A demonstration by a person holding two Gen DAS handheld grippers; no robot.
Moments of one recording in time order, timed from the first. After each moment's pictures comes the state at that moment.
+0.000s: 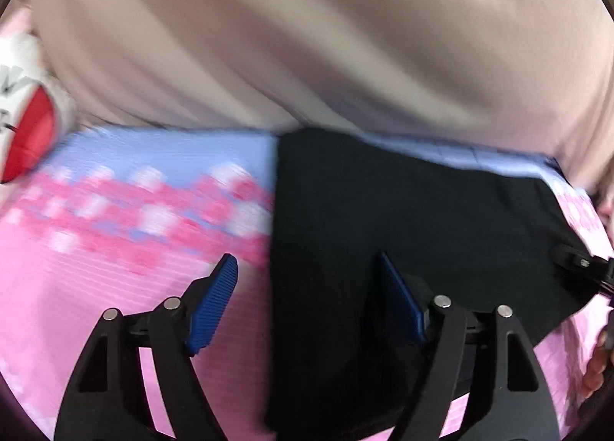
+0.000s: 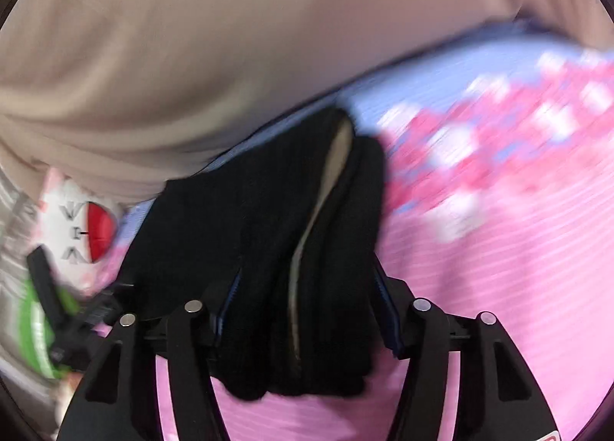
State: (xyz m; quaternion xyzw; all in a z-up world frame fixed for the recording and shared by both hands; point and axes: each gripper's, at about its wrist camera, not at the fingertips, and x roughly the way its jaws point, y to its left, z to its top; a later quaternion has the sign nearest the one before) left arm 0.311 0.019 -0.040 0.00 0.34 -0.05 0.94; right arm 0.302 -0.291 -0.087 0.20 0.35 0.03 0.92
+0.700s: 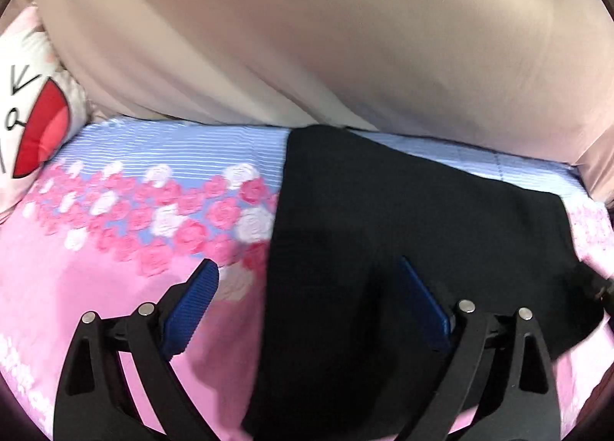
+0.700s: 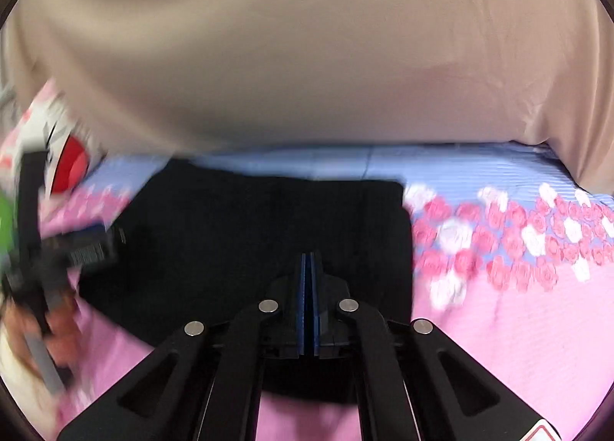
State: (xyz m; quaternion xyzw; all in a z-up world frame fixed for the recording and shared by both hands) left arm 0.325 0.003 -0.043 -0.01 0.38 -0.02 0.92; right arm 0.312 -0.242 -0.066 0.02 0.35 0.03 0.94
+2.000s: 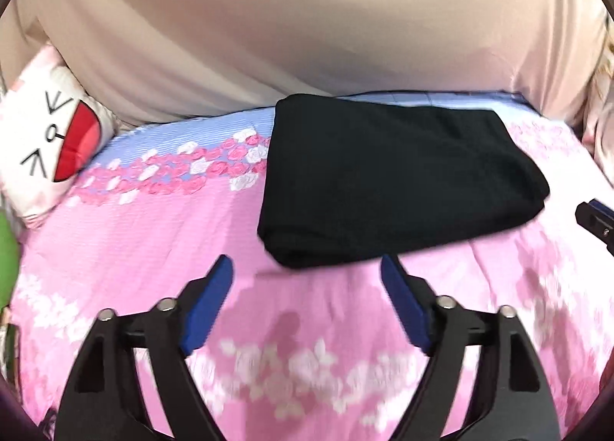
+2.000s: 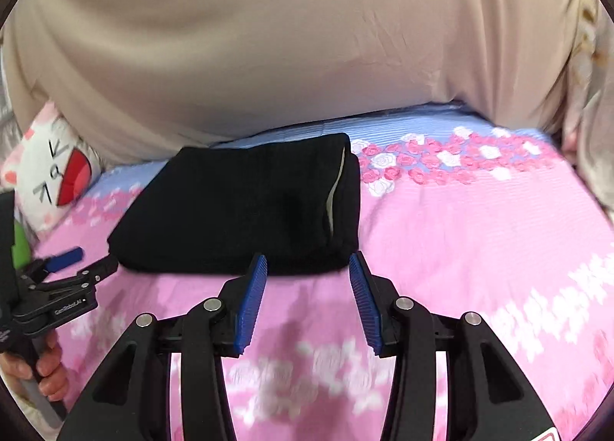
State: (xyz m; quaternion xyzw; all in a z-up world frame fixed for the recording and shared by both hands) left arm 0.172 -0.020 -0.023 0.08 0.37 -0.04 0.92; right arm 0.140 -0.217 -0.042 0.06 0.30 -0.05 0.95
